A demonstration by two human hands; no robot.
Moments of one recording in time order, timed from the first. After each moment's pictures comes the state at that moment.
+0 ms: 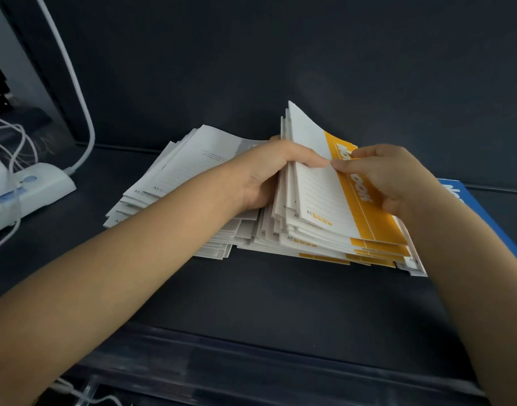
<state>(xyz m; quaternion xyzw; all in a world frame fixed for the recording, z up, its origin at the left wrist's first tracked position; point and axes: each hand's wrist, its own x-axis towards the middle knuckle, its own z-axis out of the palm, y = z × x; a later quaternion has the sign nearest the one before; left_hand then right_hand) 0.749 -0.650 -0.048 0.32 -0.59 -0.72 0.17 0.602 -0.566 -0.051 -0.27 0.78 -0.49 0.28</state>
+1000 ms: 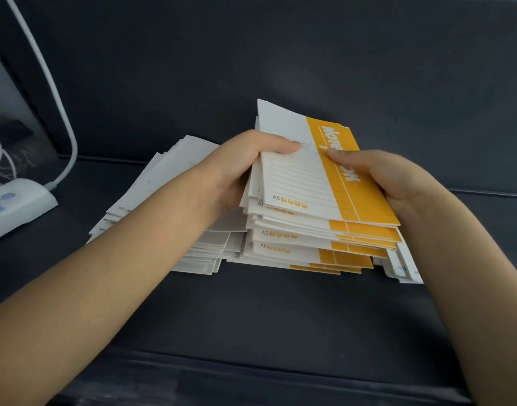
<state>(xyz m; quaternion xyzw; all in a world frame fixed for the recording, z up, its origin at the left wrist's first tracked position) 0.763 -0.654 -0.030 0.27 -0.59 -0.73 0.19 0.594 -0.549 -0.035 -0.23 0.65 -0.53 0.50</state>
